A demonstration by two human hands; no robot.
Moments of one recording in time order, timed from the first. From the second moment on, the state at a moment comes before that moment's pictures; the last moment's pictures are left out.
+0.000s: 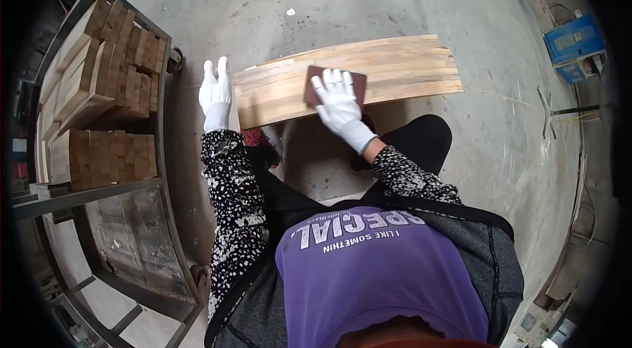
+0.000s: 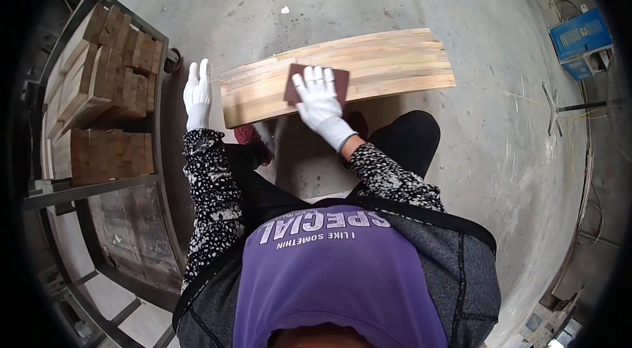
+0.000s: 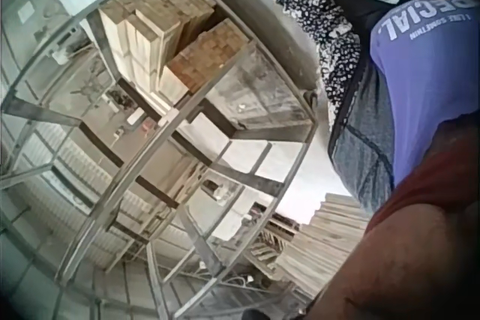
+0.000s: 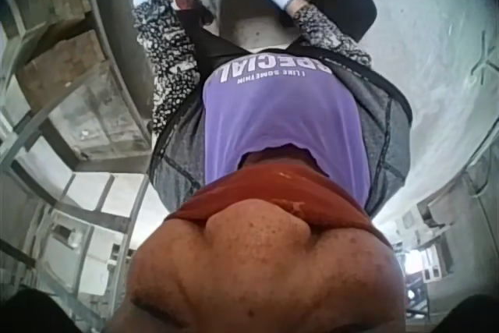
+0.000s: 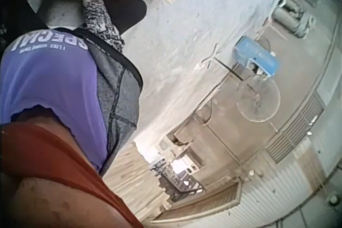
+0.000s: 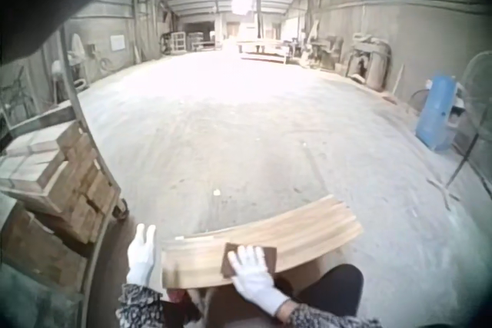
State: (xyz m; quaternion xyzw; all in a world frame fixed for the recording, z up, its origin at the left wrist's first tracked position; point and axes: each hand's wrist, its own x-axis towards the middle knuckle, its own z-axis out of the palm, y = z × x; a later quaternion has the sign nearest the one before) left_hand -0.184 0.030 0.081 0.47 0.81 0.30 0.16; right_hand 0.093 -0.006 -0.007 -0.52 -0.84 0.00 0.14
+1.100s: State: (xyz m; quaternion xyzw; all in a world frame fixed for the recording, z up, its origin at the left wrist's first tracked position) left_hand -0.103 0.024 -0.002 0.78 0.58 0.20 0.10; right_hand 0.069 0.027 0.042 -0.33 -0.85 0.29 0.30
